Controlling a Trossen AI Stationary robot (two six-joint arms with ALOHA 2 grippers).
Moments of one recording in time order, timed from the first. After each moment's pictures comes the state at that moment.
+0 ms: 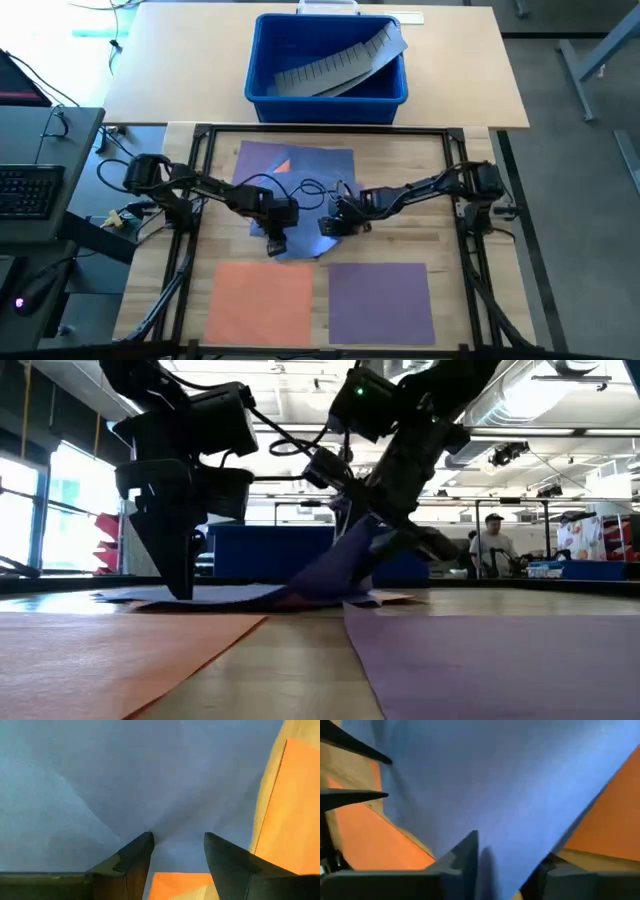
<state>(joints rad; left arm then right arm) -0.02 1.65 0.81 -0.42 0.20 -0.32 0.03 1.91 1.13 -0.23 -0.16 1.33</state>
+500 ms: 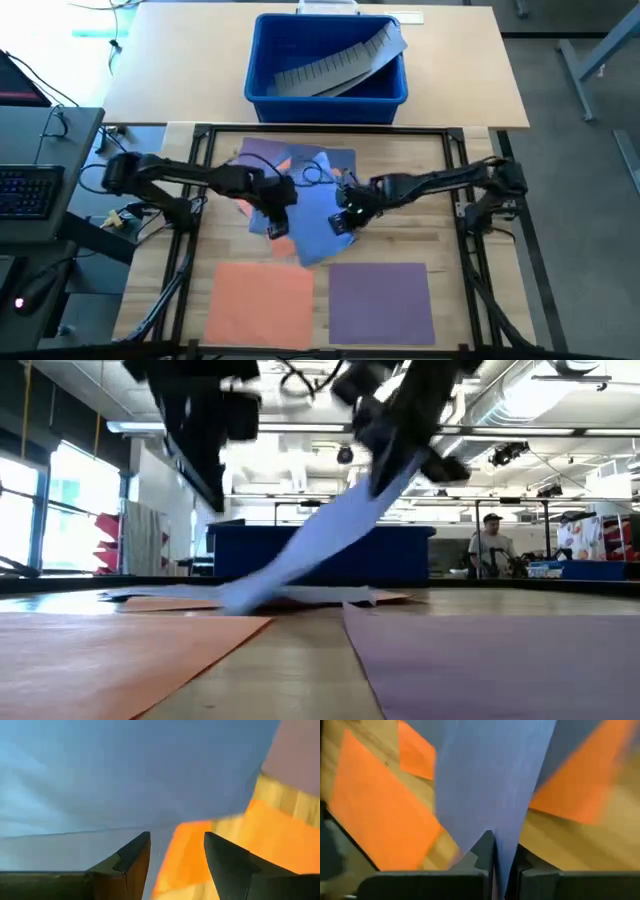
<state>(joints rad) 0.05 1.38 1.02 -0.69 0.02 -0.30 0.00 1.65 1.37 -0.90 -0.08 0.98</state>
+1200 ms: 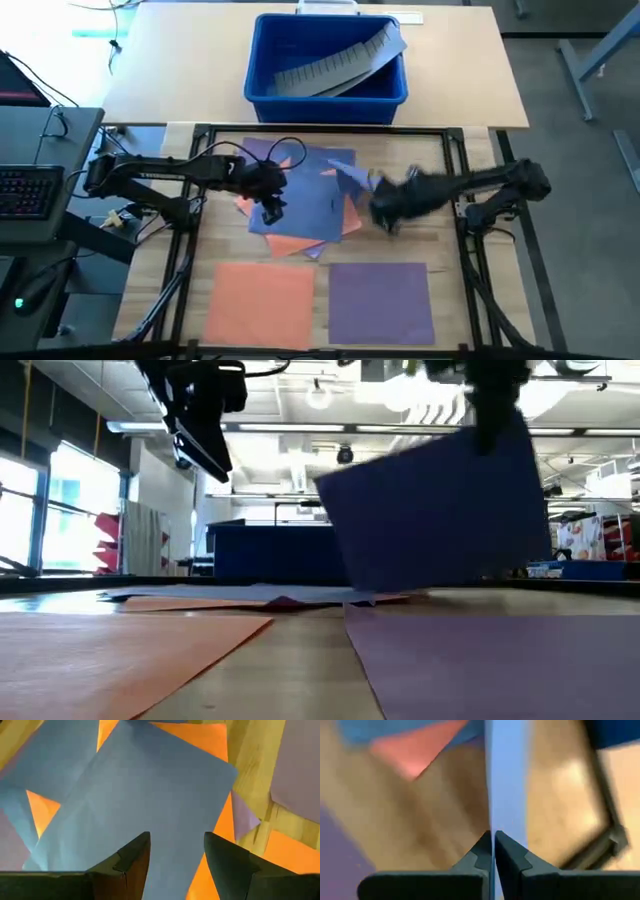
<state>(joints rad) 0.08 1.28 1.01 -0.70 -0.09 -0.30 0.25 1.57 1.30 -1.30 0.38 0.59</state>
